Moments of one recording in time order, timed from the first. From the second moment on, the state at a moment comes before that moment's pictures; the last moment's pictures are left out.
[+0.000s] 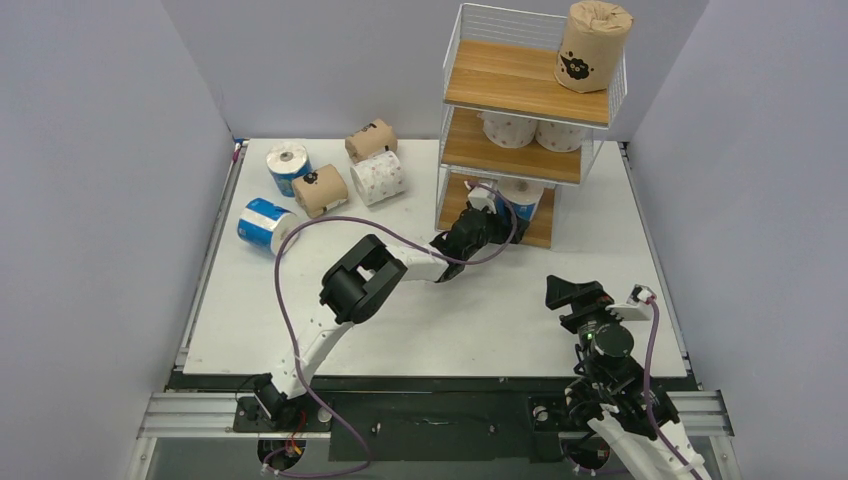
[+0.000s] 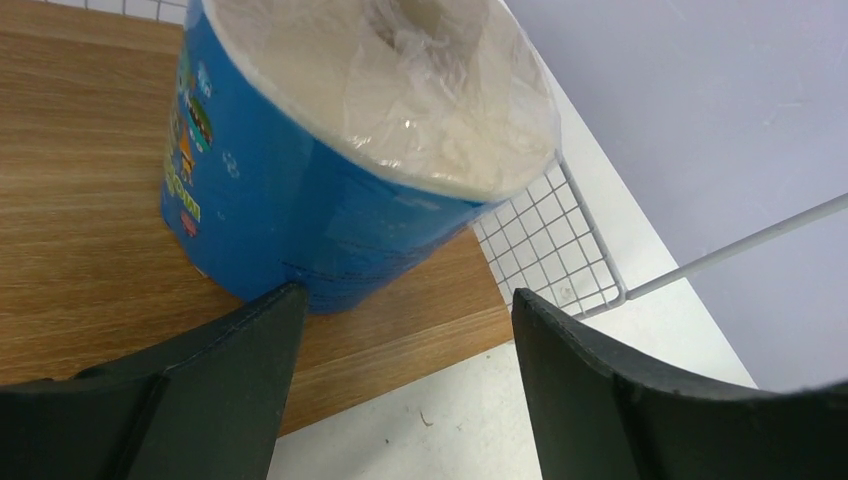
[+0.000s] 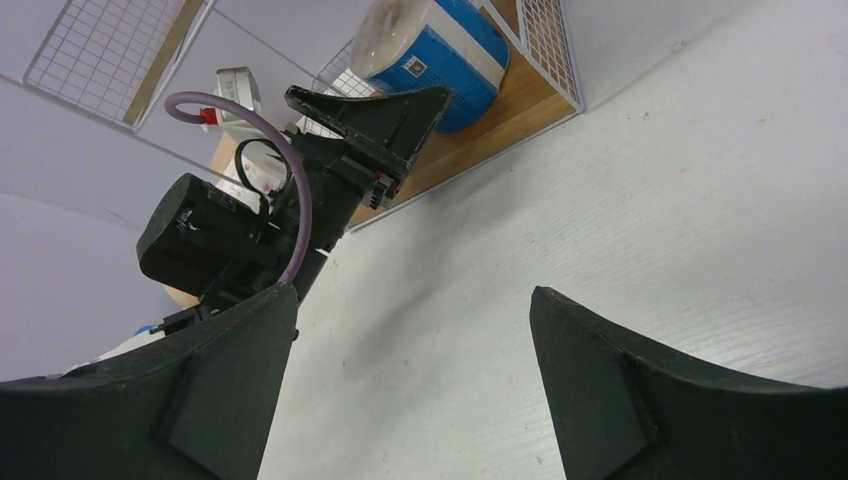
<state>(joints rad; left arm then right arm) -0.87 2.44 1.62 0.70 -0.12 -0.62 0.54 0.02 0.32 -0.53 0.54 0.91</state>
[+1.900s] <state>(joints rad) -0.85 2.53 1.80 0.72 -0.10 -0.72 0.54 0.01 0.32 -0.56 0.57 0.94</state>
